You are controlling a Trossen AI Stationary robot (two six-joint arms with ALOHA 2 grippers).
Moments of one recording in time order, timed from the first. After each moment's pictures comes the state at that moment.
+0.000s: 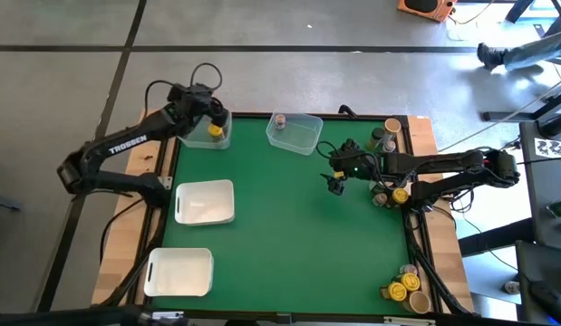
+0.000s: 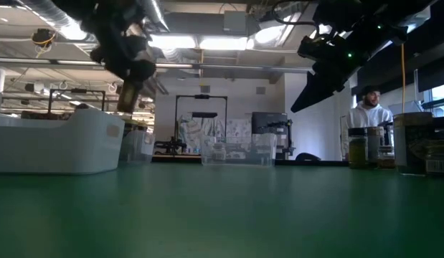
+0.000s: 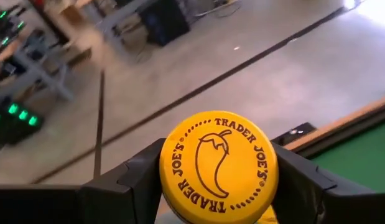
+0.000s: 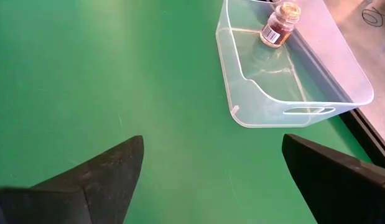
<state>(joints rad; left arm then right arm) 0.73 1.15 0.88 -0.33 -0.68 0.02 -0.13 1.20 0.68 -0.21 0.30 0.02</state>
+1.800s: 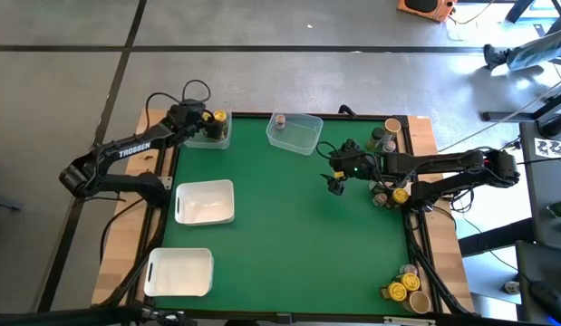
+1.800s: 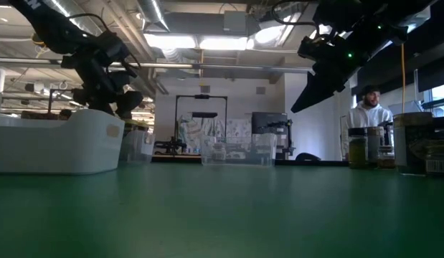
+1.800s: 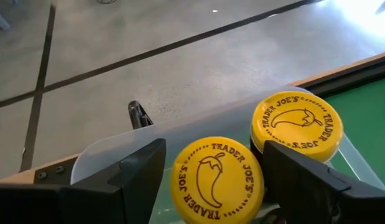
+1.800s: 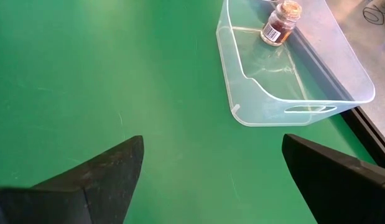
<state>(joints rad) 0.92 1.15 0.56 -0.09 -0.38 -0.11 -0.13 1.20 0.68 -0.21 0.30 0.03</state>
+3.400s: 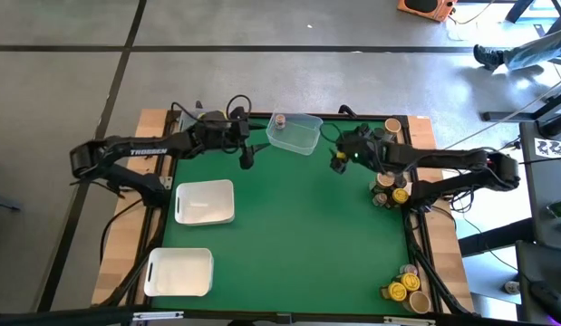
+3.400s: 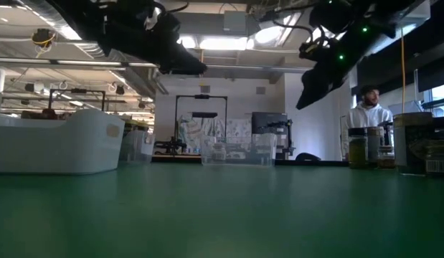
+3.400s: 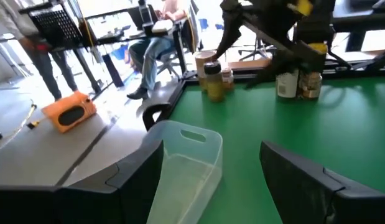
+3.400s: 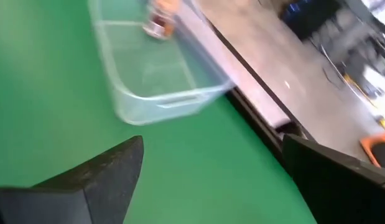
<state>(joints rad) 0.45 1.30 0.71 0.34 0.12 0.24 -0.27 1.18 0.76 -0.35 0.57 0.03</state>
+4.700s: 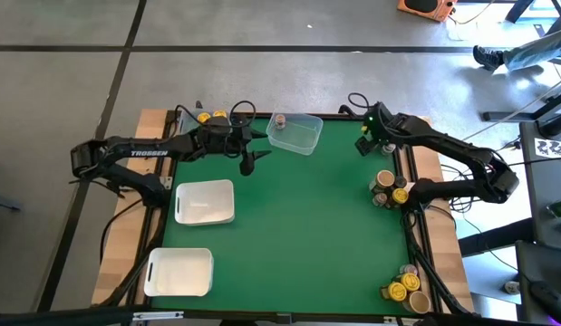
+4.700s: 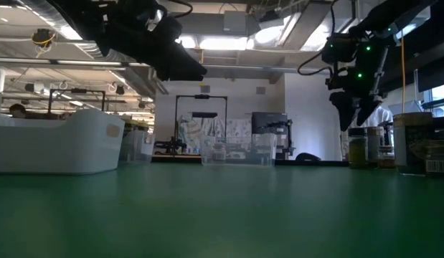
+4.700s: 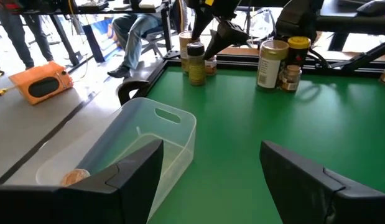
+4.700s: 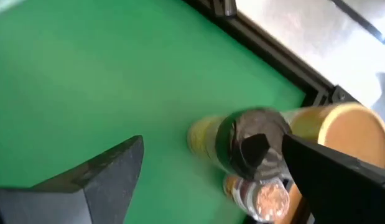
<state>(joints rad) 0.41 1.31 0.71 0.28 0.12 0.12 -0.79 1.18 0.82 -0.77 0.29 0.10</state>
